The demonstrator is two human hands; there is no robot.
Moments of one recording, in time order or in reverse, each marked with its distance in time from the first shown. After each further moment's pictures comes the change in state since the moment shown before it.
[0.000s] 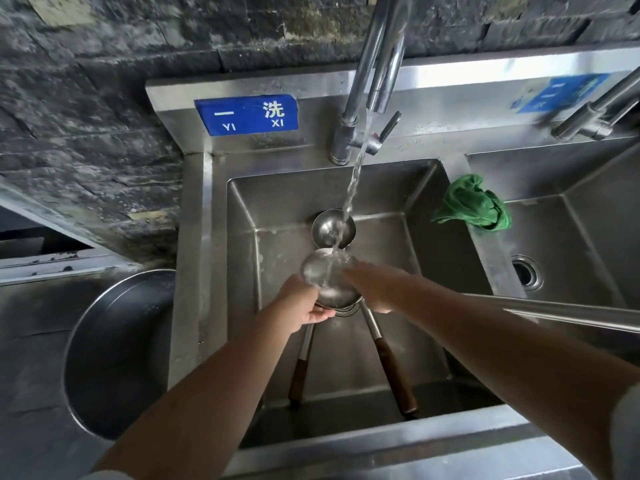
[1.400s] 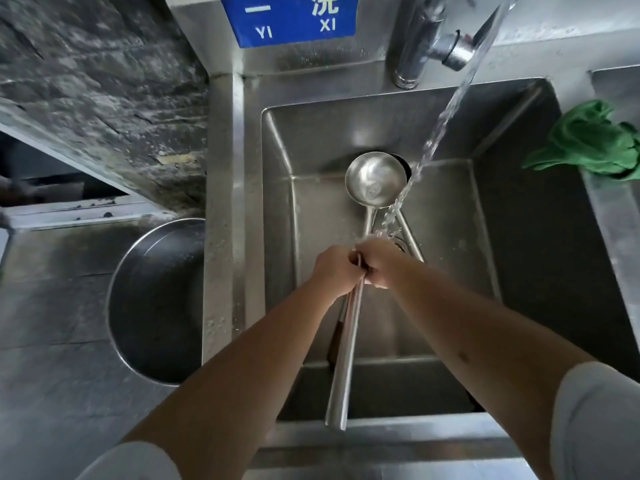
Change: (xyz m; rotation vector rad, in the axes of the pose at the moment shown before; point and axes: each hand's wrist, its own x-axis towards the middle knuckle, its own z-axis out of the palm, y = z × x) left_hand 0.071 -0.052 -0.026 0.718 0.075 0.412; right_hand 0.122 -0.071 0.074 1.880 -0.042 0.574
